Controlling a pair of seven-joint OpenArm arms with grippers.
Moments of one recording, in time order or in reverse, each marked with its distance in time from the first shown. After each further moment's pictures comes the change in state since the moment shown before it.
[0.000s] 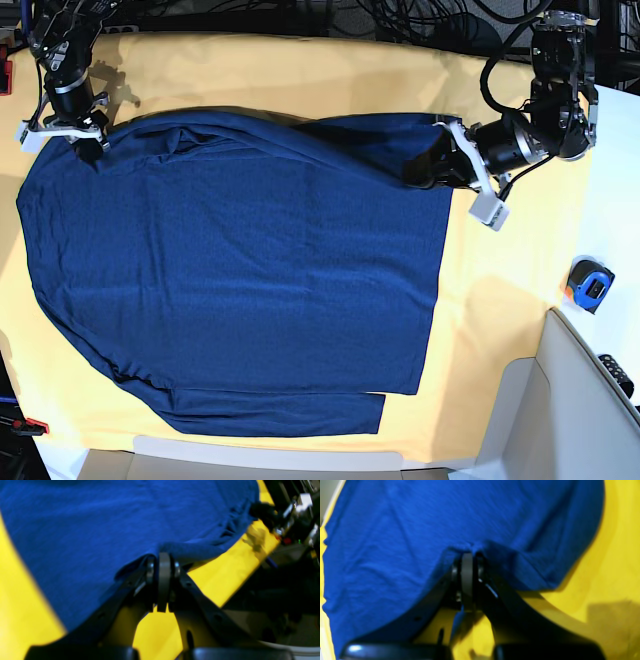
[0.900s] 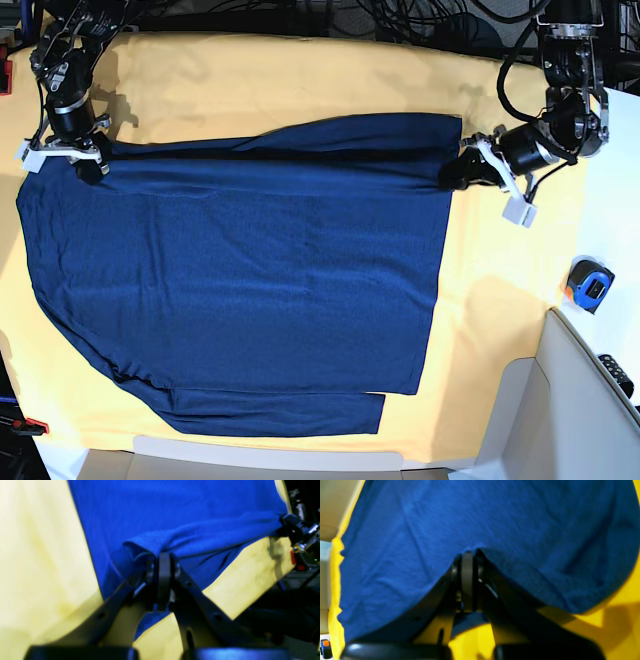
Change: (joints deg) left arm -2.2 0.3 -2.3 -13.3 0.3 0.1 0.1; right arm 5.8 0.0 0.1 -4.1 0.2 0.2 0.2
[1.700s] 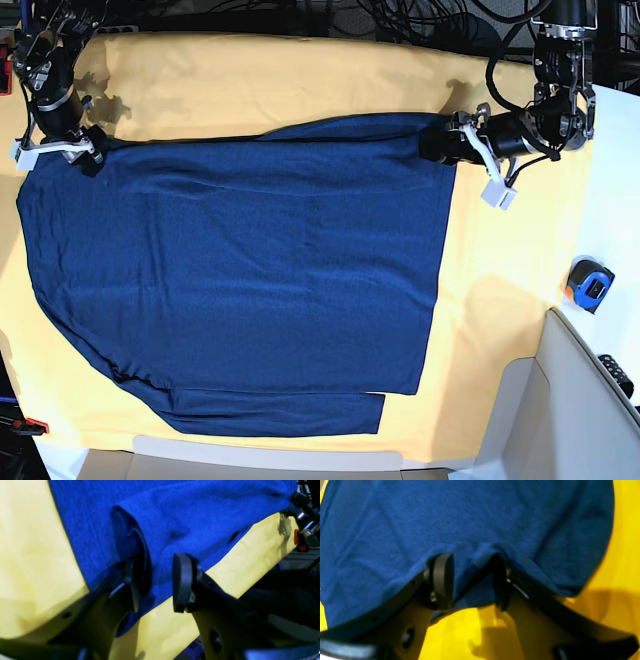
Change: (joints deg) left arm -0.1 -0.1 3.5 -3.7 0.2 0.0 3.6; right arm -2.2 5.5 0.3 4.0 -0.1 0.0 -8.7
